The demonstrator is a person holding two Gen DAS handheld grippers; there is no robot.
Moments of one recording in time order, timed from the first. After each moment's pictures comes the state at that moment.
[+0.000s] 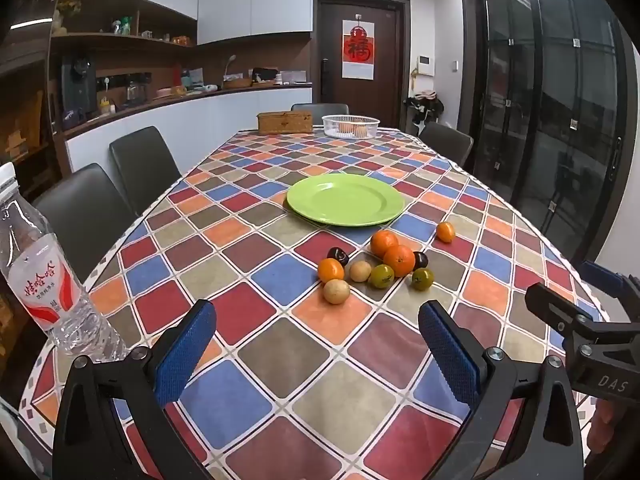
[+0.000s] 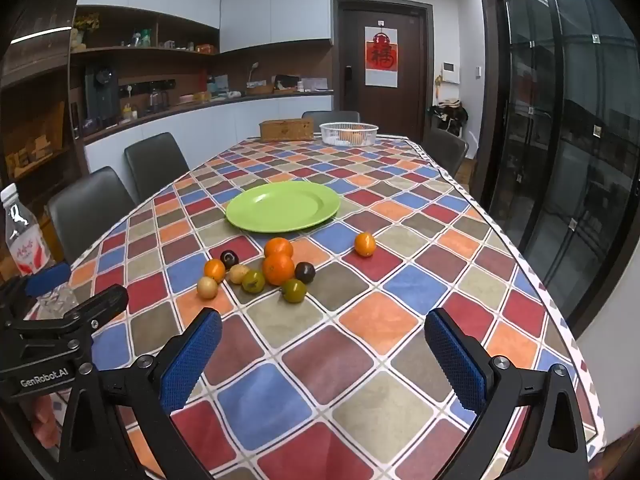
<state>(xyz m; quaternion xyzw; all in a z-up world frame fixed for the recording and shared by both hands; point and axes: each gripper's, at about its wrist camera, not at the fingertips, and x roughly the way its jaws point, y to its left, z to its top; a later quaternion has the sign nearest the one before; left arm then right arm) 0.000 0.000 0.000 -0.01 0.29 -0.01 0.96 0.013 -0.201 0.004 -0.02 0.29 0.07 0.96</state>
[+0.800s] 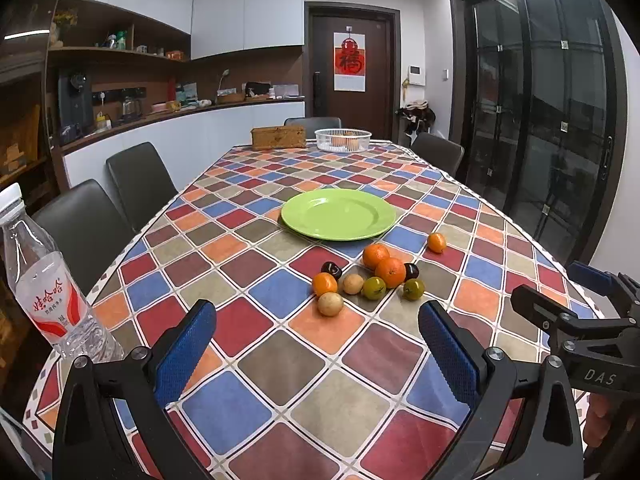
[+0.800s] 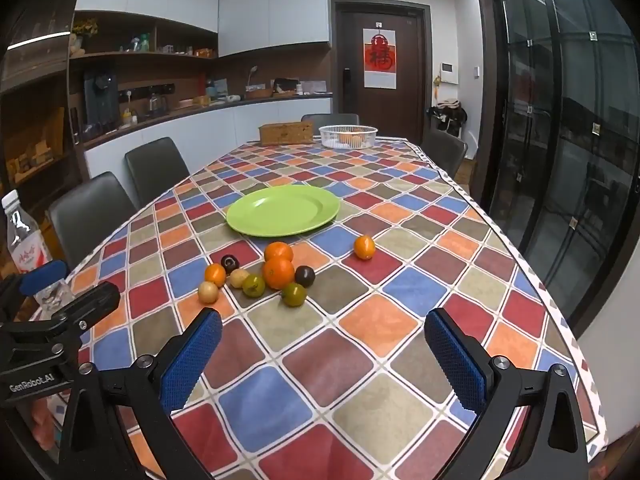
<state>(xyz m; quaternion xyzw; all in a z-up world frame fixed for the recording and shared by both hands) -0.010 -0.002 0.013 0.00 0.27 -0.02 0.96 0.014 -0.203 0.002 -0.01 0.28 0.07 0.96</state>
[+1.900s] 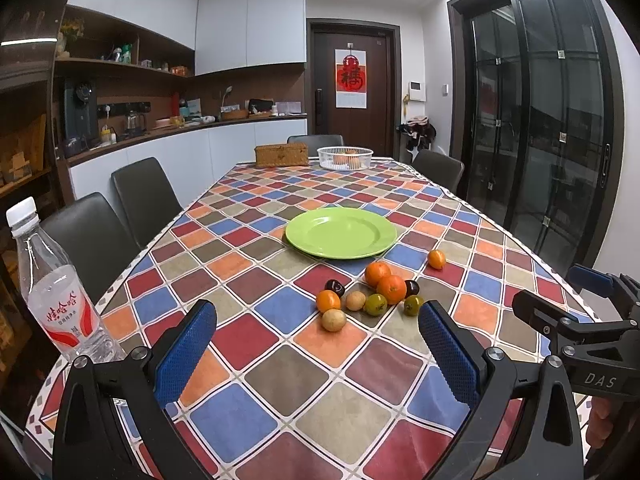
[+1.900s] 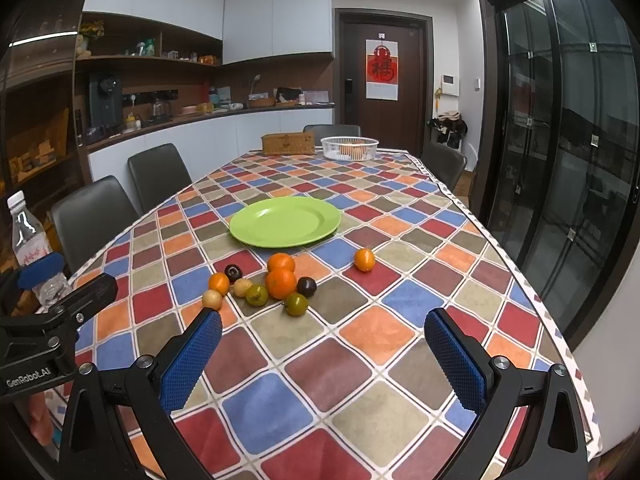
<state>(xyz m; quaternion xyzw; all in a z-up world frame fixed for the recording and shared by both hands) -0.019 0.000 0.022 0.01 0.23 -0.01 0.97 0.006 -0.200 0.015 -0.02 0.26 0.07 0.96</state>
